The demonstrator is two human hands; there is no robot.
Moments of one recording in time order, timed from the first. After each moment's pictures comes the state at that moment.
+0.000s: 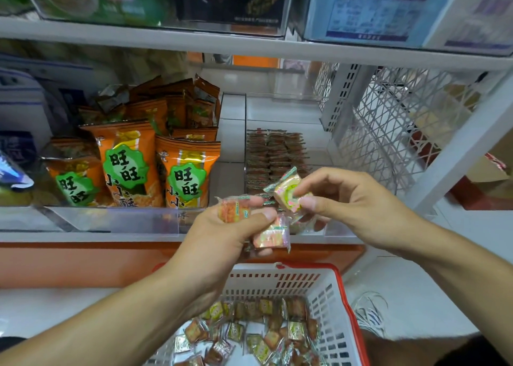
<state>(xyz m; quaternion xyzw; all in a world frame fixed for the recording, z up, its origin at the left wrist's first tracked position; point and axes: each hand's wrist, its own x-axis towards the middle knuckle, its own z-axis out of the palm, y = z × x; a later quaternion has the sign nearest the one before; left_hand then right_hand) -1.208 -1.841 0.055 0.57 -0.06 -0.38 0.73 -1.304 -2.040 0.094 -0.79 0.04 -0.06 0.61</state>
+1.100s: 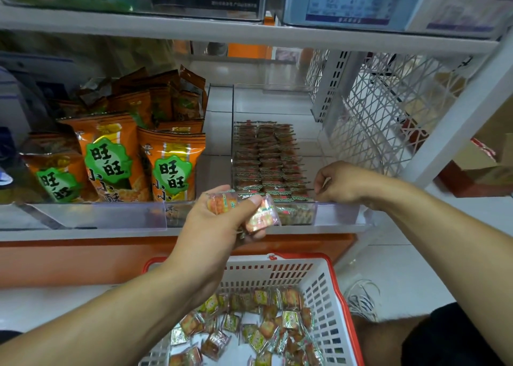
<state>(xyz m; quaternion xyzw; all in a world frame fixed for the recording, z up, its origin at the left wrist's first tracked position) -1.213 -1.851 0.046 0.57 -0.03 -0.35 0.74 -1.267 -2.105 0.058 -0.91 0.30 0.11 0.26</state>
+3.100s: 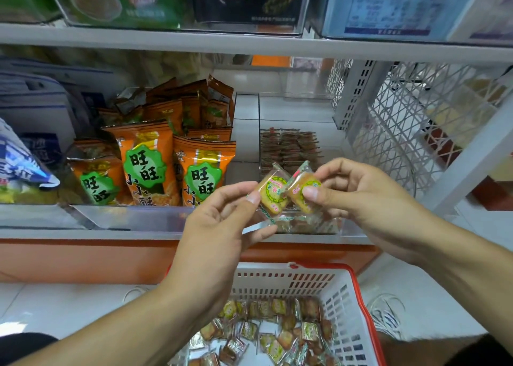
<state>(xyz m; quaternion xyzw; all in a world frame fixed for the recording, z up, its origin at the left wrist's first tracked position) -1.215 -1.824 0.072 0.55 -0.07 -0.27 0.78 -1.292 -2.017 0.098 -0.69 0.16 -0.09 0.70</state>
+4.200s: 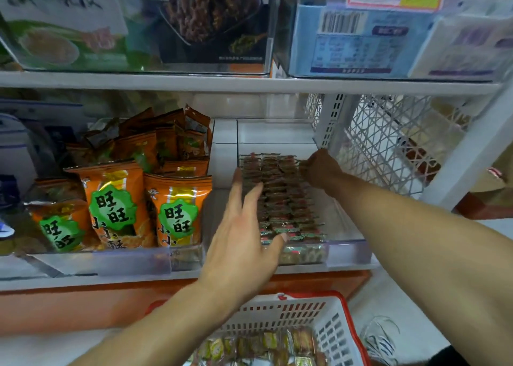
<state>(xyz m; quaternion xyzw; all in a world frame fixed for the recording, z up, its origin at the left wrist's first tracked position) -1.185 -1.883 0.043 0.85 -0.36 -0.07 0.37 -1.146 -2.168 0.019 -0.86 0.41 -0.08 0.29</state>
